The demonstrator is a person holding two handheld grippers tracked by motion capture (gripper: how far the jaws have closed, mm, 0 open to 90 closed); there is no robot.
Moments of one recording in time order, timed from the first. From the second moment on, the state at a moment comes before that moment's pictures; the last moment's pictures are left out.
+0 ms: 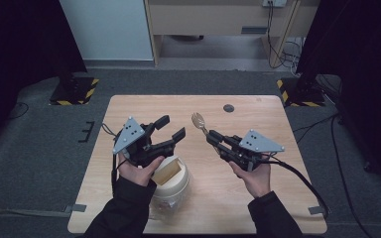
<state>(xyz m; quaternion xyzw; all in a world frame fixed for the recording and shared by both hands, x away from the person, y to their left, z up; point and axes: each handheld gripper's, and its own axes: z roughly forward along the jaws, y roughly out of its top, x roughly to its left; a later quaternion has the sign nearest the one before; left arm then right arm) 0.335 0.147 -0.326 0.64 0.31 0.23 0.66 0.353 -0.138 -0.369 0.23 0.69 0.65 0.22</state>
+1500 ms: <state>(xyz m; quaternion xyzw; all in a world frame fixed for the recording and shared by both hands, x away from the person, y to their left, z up) 0.338 0.105 -0.325 0.65 0.32 0.19 0.67 0.343 -0.131 -0.364 0.21 0.68 0.67 0.20</state>
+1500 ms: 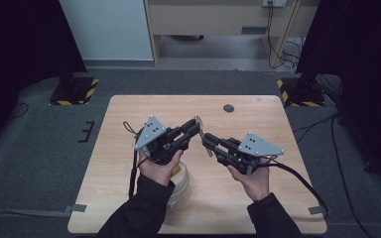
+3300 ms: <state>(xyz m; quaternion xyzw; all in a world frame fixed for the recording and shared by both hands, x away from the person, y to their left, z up) 0.306 0.241 -0.347 0.61 0.35 0.27 0.66 0.363 -0.258 -0.470 0.41 0.74 0.48 0.22</state>
